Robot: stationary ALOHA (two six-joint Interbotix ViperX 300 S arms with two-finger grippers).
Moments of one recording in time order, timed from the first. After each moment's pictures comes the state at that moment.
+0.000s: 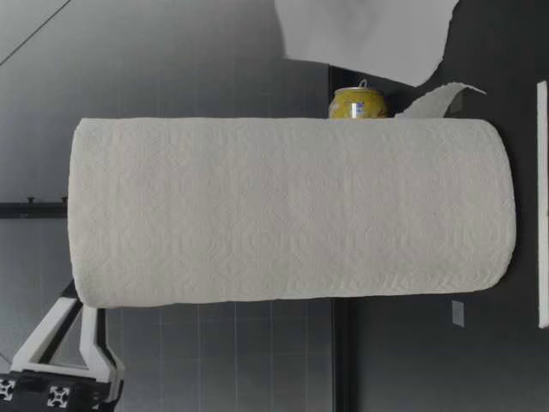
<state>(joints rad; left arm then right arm) 0.25 -0.36 0.81 -0.06 -0.23 0.01 -0.38 -0.13 1.08 -1.56 0.71 1.93</state>
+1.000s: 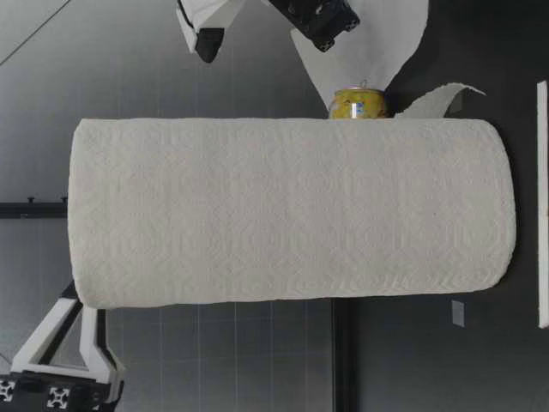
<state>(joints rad) 0.25 -0.37 0.81 -0.06 -0.23 0.00 -0.55 0.12 0.87 -1.71 0.58 1.93</state>
